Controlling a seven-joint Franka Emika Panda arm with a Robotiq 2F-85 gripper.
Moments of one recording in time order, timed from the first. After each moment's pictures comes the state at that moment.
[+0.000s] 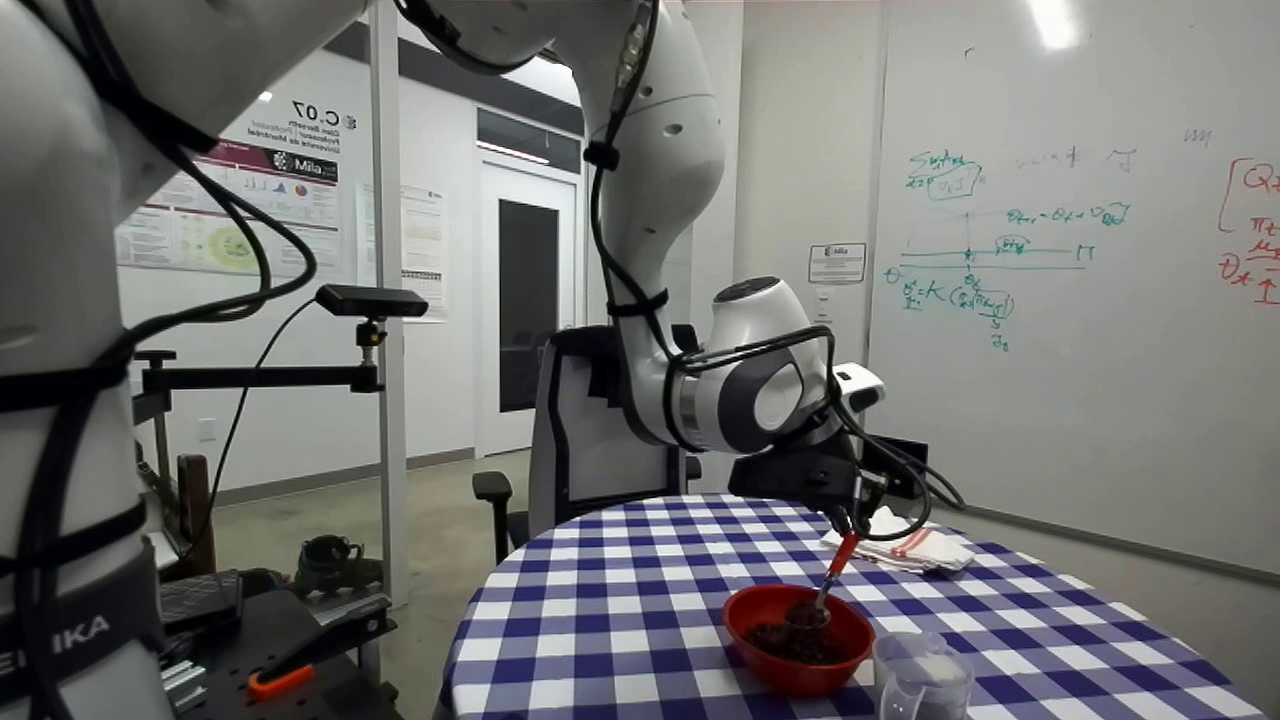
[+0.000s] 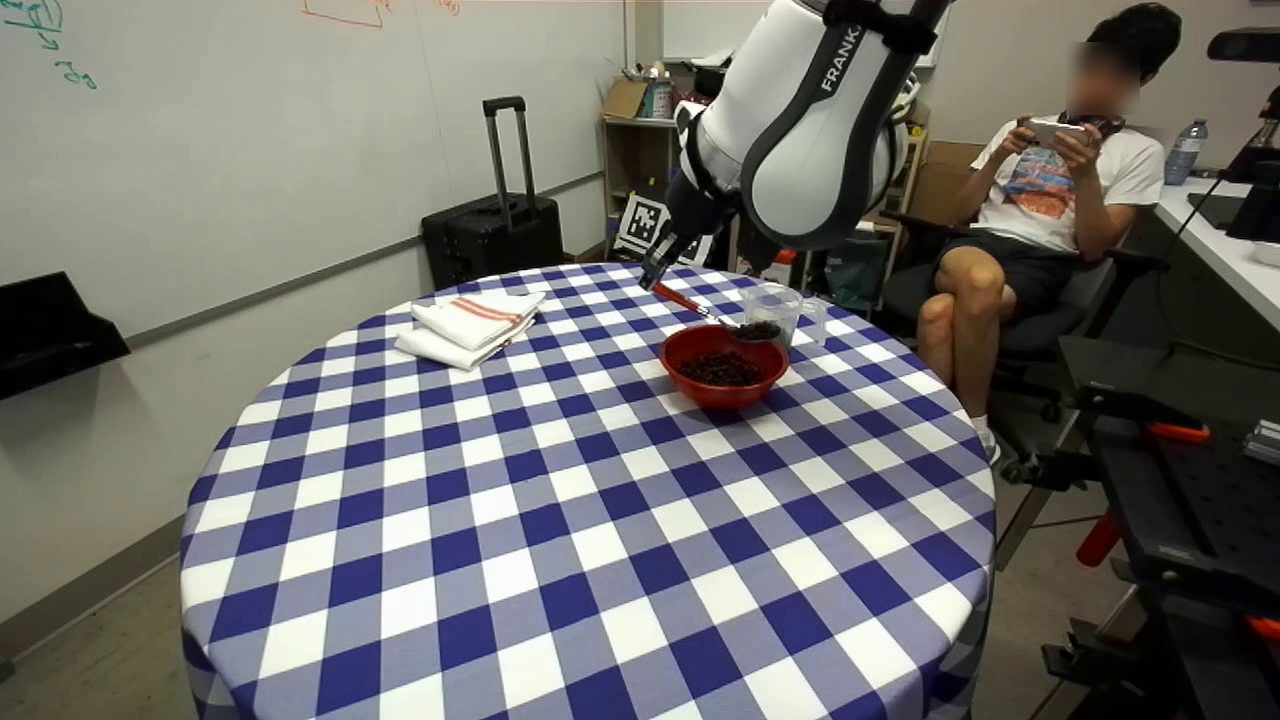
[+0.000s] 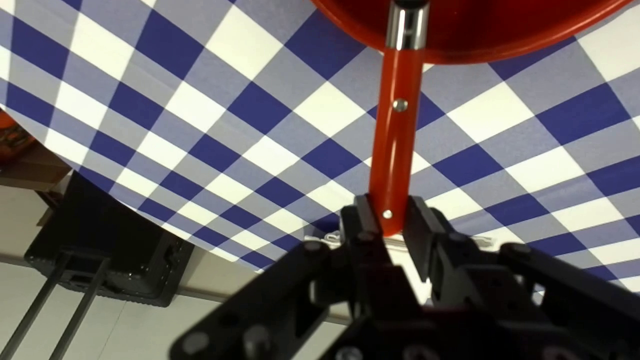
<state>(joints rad) -0.12 0.70 -0.13 -2.10 -0.07 3.41 -0.13</state>
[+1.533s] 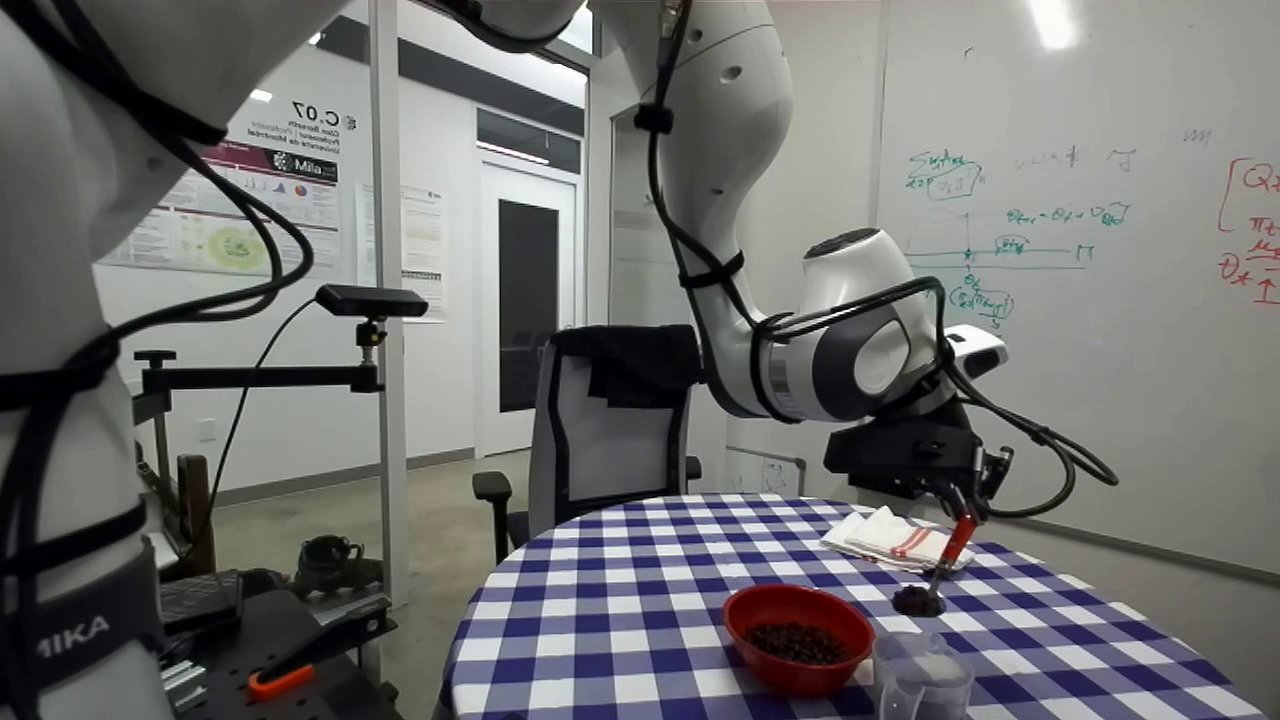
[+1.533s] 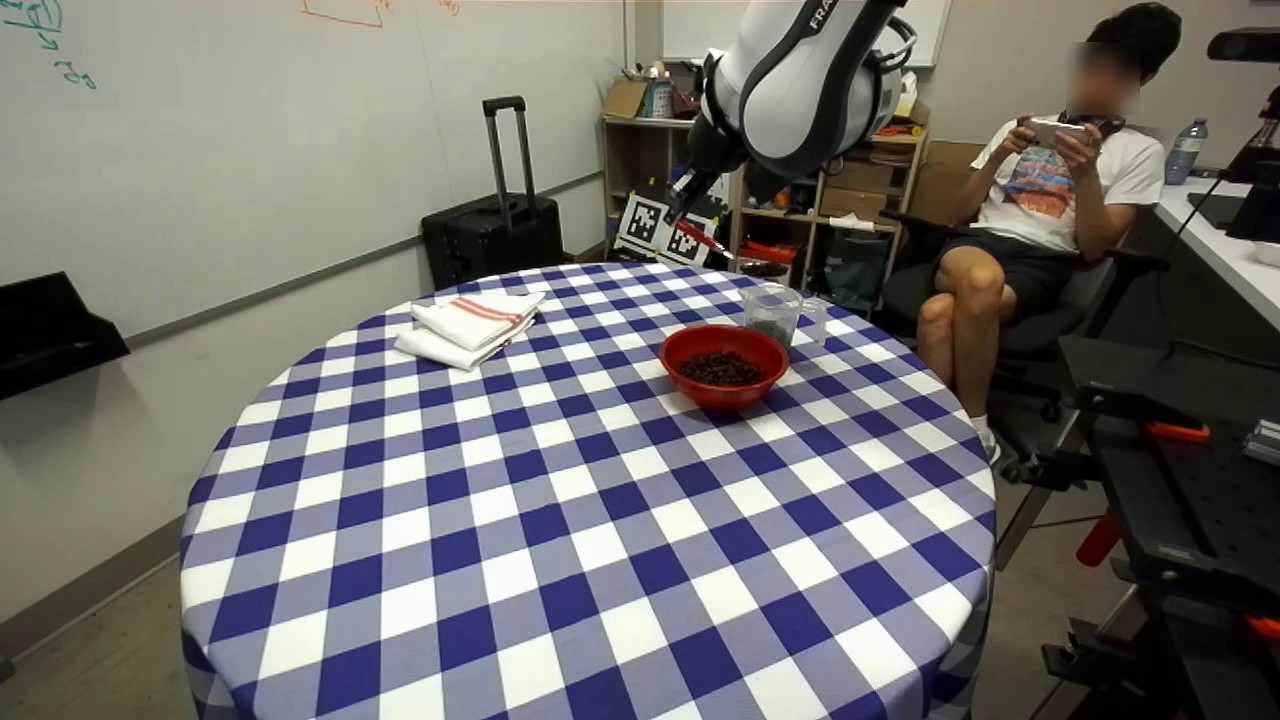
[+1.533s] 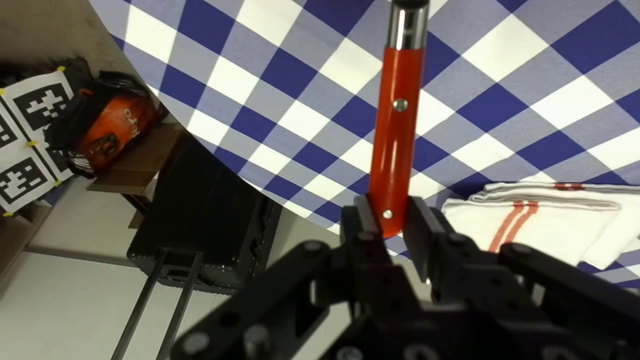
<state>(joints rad) -0.27 0.68 -0.13 -1.97 -0.08 3.29 -0.14</state>
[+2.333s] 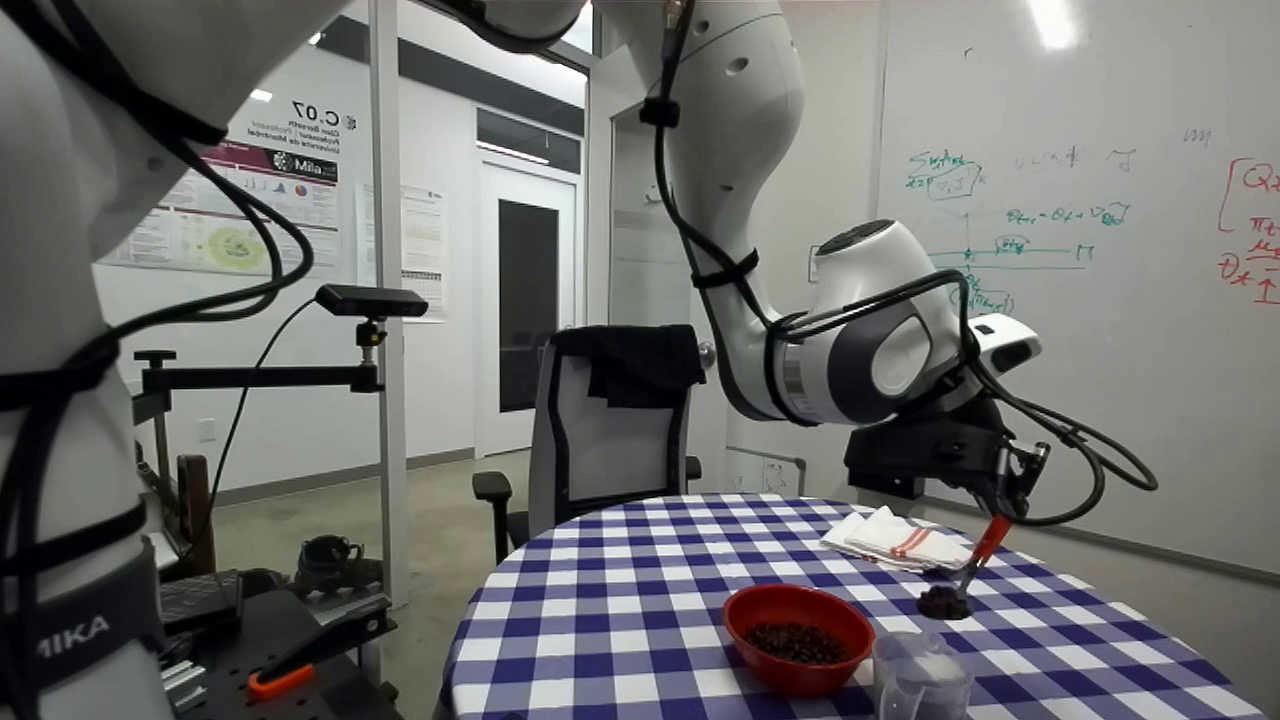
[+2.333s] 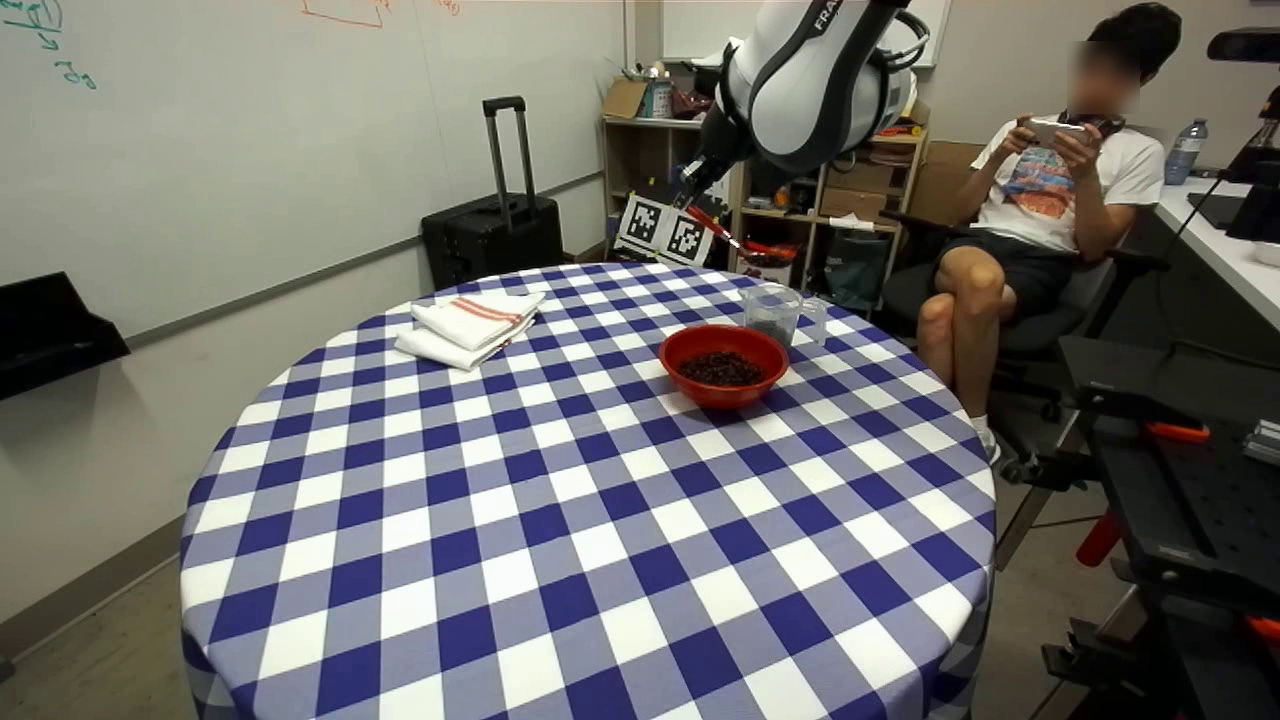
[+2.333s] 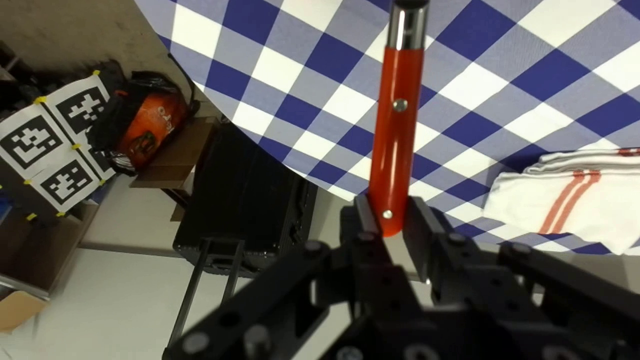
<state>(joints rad) -0.27 0.68 -0.17 -1.97 -0.05 3.35 -0.09</state>
